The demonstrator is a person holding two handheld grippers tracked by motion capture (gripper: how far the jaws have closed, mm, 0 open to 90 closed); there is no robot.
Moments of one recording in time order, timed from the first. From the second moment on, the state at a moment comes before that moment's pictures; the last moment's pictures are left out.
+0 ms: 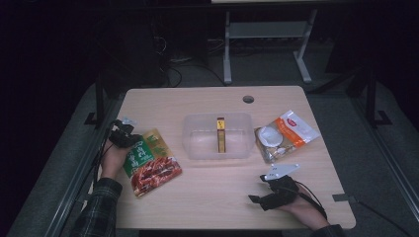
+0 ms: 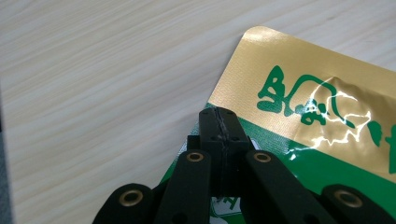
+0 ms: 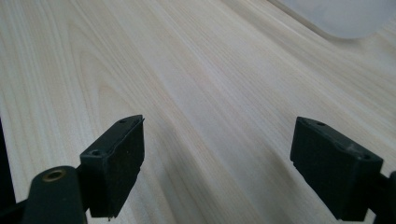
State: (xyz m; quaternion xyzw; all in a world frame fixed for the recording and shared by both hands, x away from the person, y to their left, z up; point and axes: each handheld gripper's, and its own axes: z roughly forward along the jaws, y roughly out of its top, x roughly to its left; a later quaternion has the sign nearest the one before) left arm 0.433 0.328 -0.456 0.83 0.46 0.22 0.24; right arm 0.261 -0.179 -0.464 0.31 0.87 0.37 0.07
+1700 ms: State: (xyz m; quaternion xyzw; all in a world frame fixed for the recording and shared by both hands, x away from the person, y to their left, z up) left arm 0.350 0.209 -0.456 0.91 0.28 0.06 0.31; right arm 0.258 -0.178 -0.460 0.30 0.87 0.38 0.08
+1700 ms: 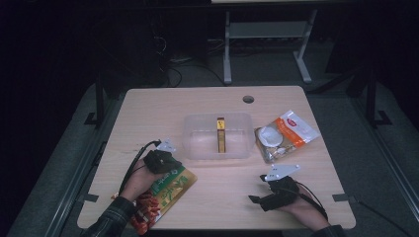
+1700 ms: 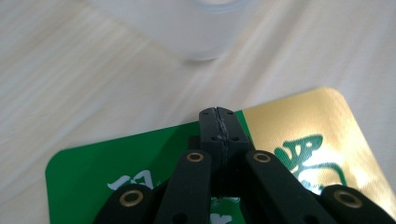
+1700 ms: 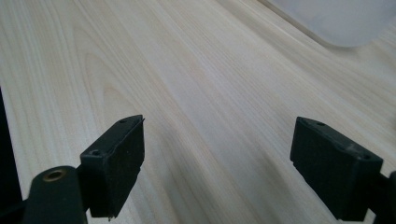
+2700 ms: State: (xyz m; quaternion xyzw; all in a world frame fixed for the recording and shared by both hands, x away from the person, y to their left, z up) left arm 0.299 0.101 -0.461 0.93 0.14 0.01 0.34; right arm 0.258 -0.178 -0.459 0.30 0.87 0.38 0.08
